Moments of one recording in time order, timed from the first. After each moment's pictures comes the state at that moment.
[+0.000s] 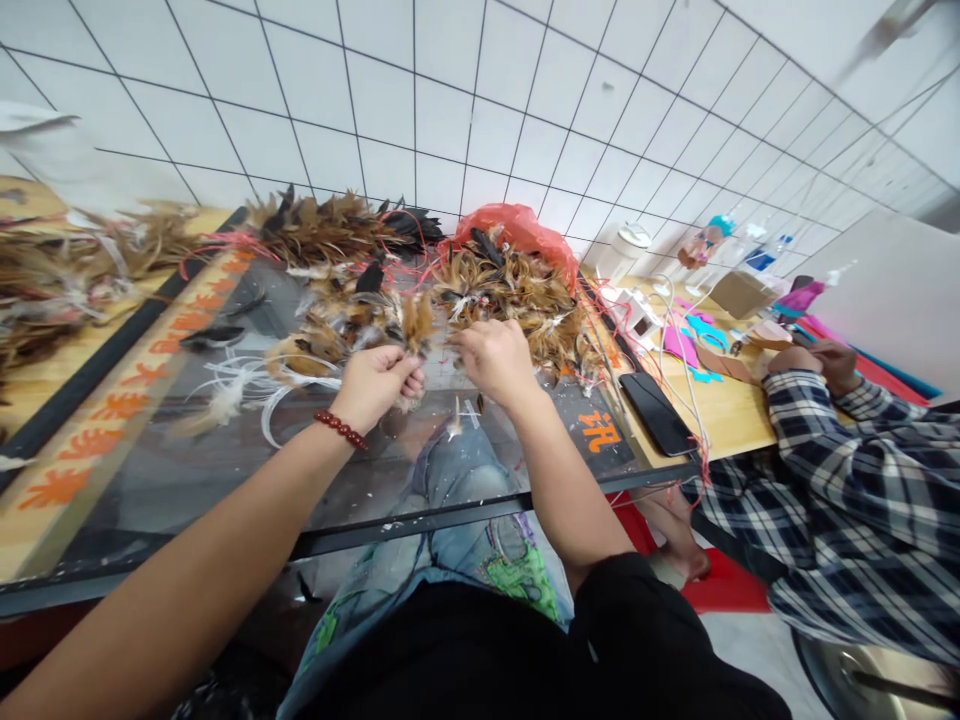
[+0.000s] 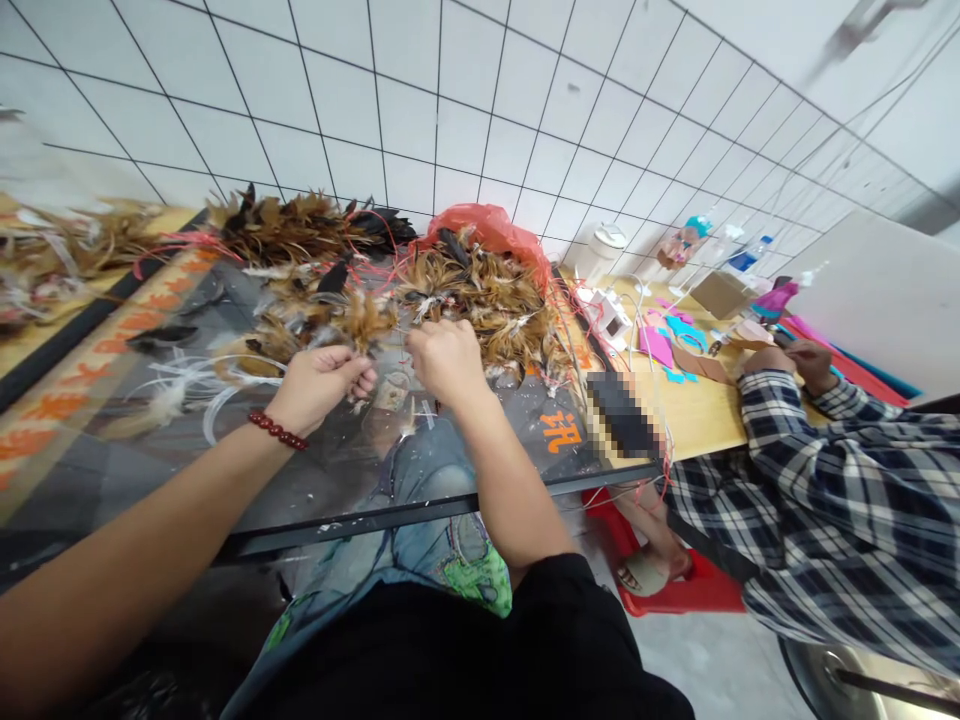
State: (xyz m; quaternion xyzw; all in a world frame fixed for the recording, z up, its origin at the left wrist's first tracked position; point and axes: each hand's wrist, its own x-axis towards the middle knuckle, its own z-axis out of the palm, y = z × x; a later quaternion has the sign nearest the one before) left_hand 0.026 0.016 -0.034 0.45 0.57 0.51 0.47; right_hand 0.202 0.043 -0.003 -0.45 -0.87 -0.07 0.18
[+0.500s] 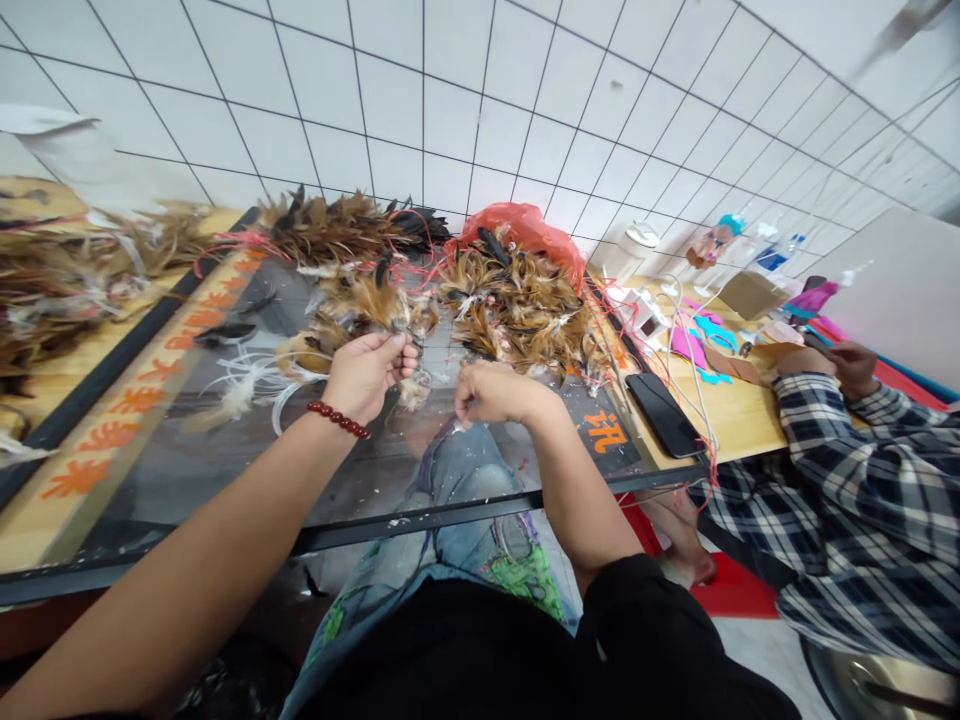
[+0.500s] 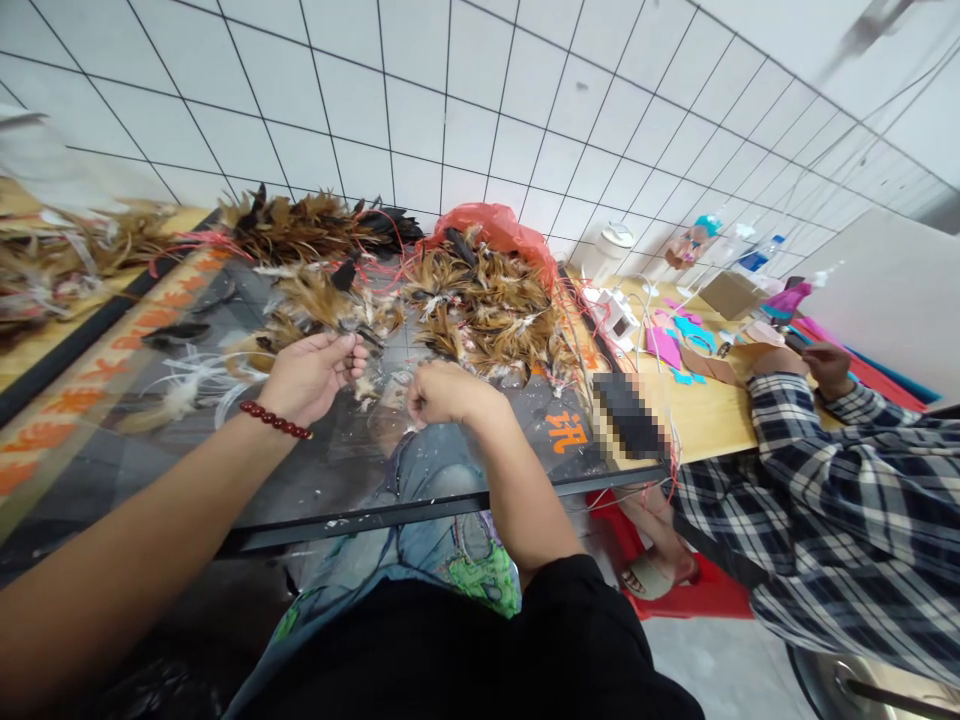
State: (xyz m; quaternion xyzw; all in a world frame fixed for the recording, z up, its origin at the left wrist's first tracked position) left_hand 0.018 0.019 -0.028 0.28 0.49 0.62 0.55; right_hand 0.204 0.042 -0.010 -0.32 -0.93 0.18 -0.02
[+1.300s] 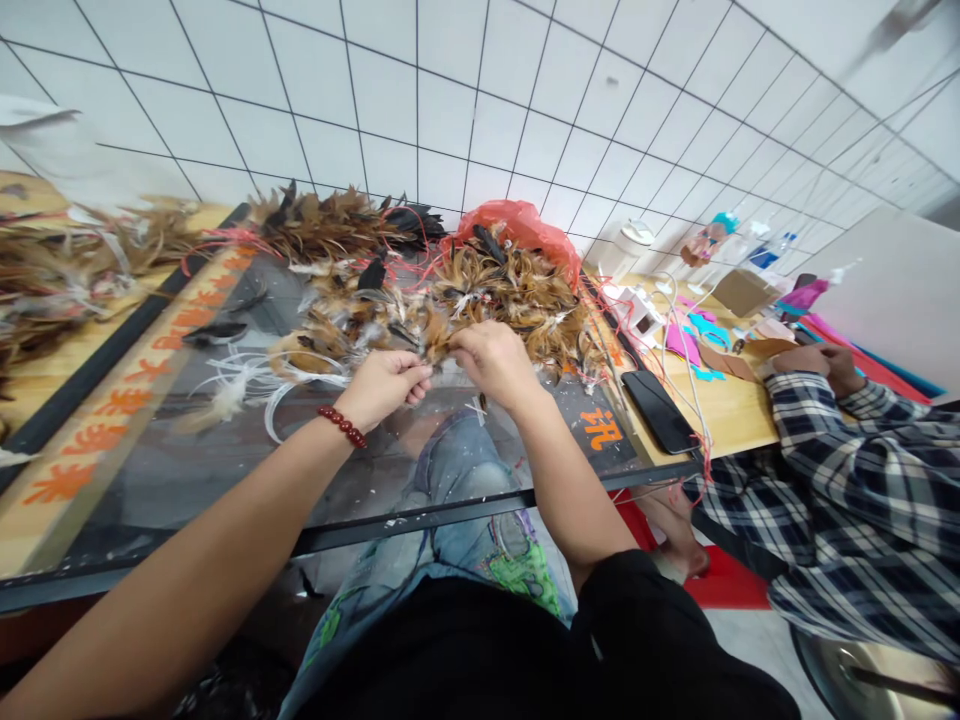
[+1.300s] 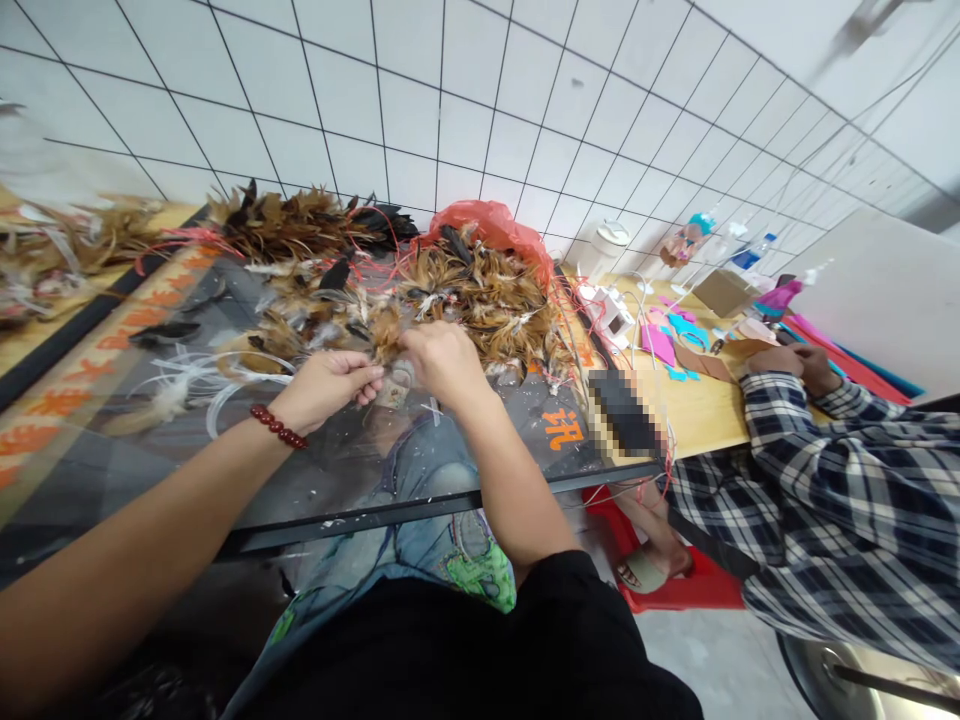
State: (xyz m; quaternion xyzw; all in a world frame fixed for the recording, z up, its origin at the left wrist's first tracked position) left_hand 0.023 0.015 -0.038 0.45 0.53 0.46 0.55; right_hand 0.205 0.046 -0.005 -0.41 -0.89 -0.02 0.19
